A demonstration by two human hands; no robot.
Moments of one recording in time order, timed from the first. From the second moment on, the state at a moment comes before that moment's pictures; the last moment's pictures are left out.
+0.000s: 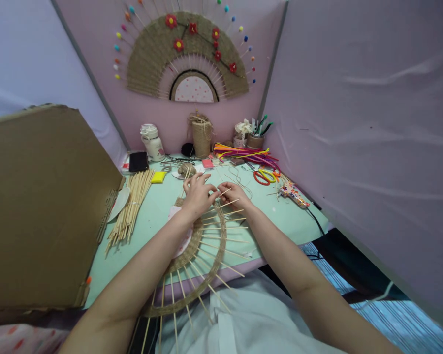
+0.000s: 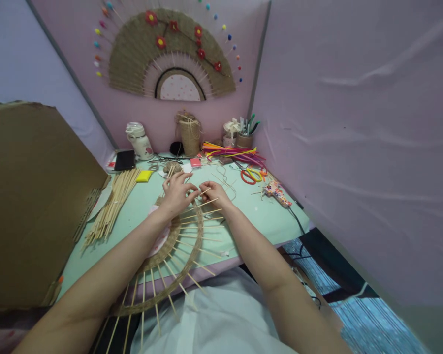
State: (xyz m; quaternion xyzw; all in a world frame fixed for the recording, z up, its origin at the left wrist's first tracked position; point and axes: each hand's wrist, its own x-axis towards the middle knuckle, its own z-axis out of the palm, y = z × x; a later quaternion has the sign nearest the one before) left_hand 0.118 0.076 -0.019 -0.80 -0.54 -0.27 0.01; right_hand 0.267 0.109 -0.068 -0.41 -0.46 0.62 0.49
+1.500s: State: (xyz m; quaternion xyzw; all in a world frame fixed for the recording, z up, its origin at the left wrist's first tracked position) left_hand 0.118 0.078 -0.019 -0.77 -0.57 -0.28 -0.03; right_hand 0.270 0.104 -0.059 -0.41 -0.48 0.60 0.49
